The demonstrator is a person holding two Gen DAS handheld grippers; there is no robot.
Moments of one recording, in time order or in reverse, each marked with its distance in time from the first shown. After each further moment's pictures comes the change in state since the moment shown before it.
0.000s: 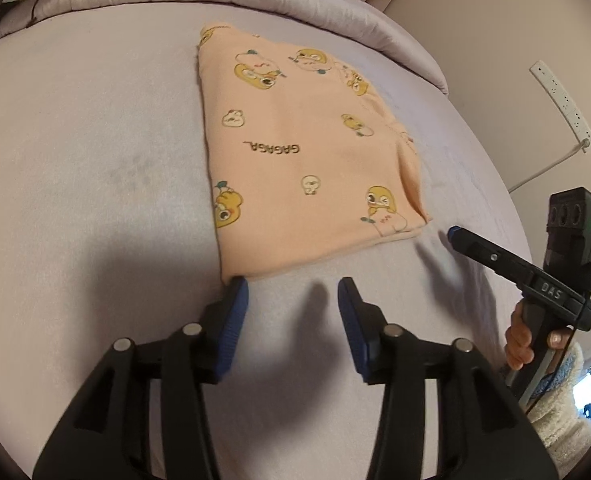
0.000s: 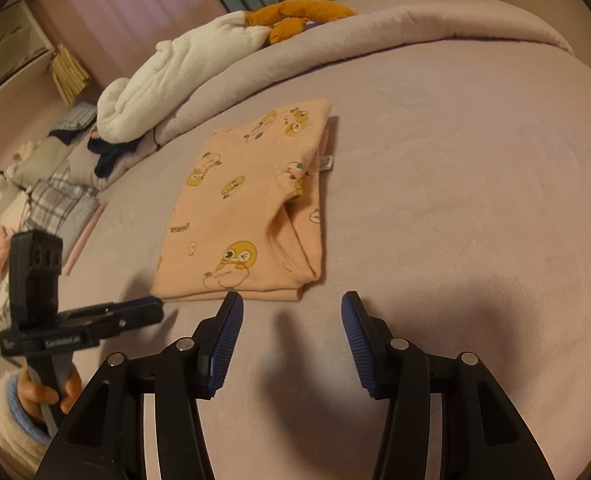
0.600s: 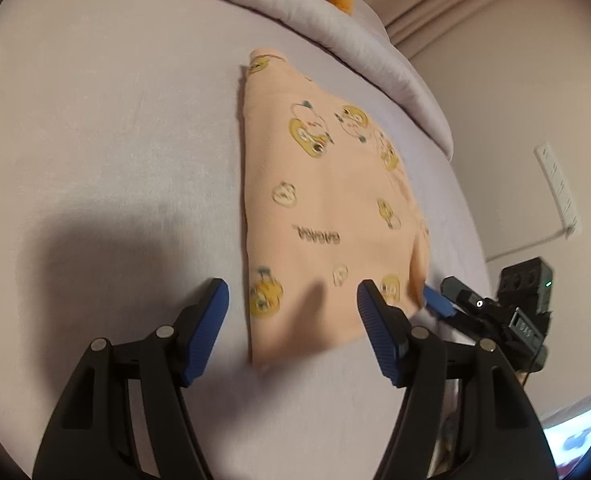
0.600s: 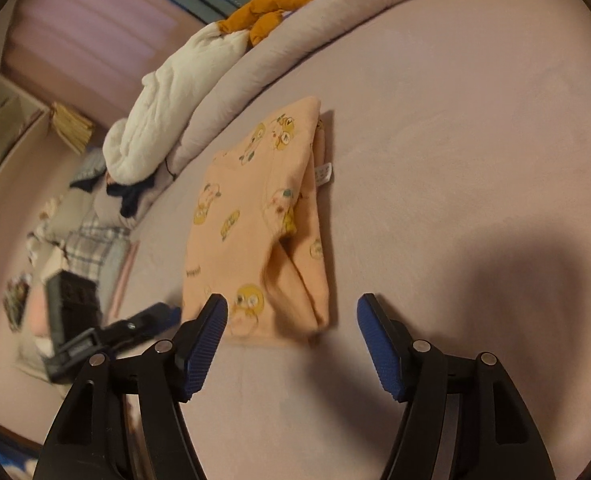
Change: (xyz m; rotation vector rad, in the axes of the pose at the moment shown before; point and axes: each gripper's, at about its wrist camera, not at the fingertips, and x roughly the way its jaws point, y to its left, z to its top) left arm 0.009 0.048 0.041 -0.250 -0.068 -0.125; right arm 0.032 -0.029 0.025 0.232 0.042 0.211
